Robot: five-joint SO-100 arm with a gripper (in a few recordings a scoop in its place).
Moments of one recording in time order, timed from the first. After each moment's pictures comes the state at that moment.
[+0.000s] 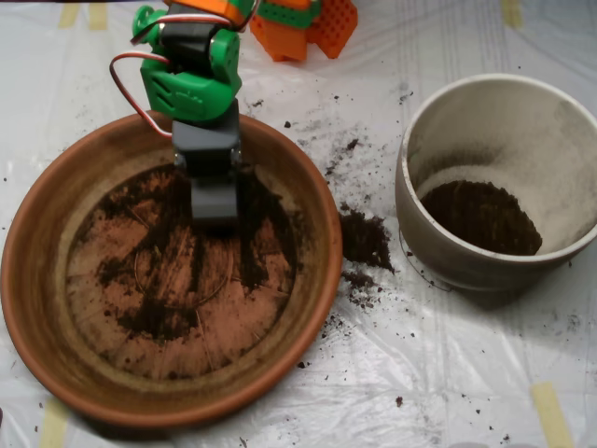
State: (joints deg) arm 27.2 95.0 119.8 57.5 -28.5
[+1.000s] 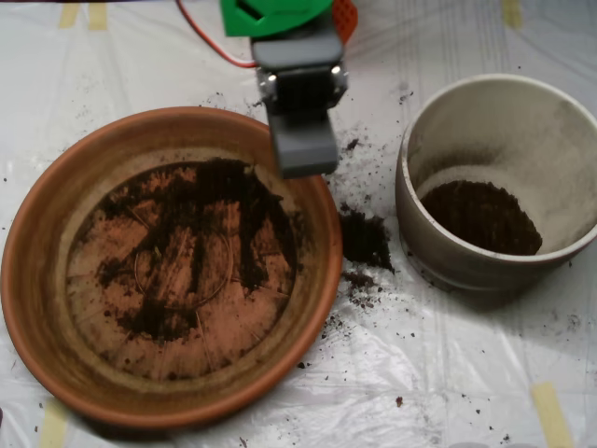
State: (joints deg) arm 1.8 98.8 76.4 94.0 -10.0
